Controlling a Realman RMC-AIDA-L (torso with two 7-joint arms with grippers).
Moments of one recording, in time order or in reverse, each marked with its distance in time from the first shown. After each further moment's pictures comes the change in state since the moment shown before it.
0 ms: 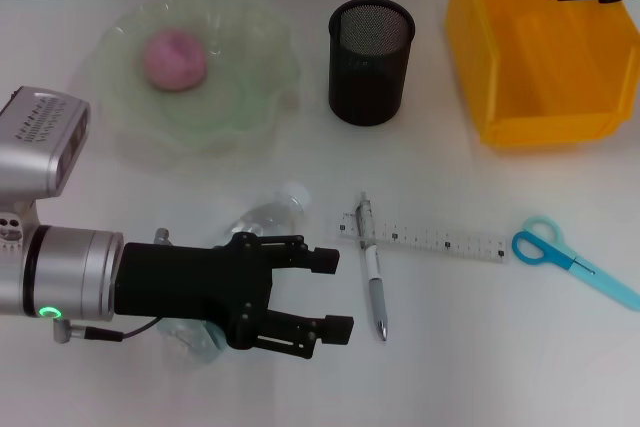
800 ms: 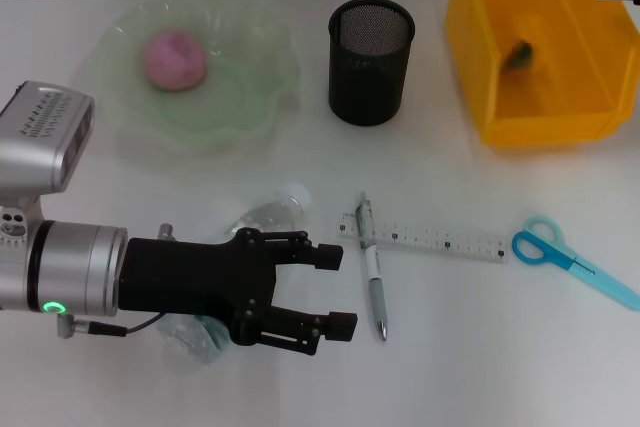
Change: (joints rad) left arm -0.010 -0.002 0.000 0.000 0.000 -0.003 0.004; right arm -0.081 0.026 0.000 -0.035 0.045 0.123 -0.101
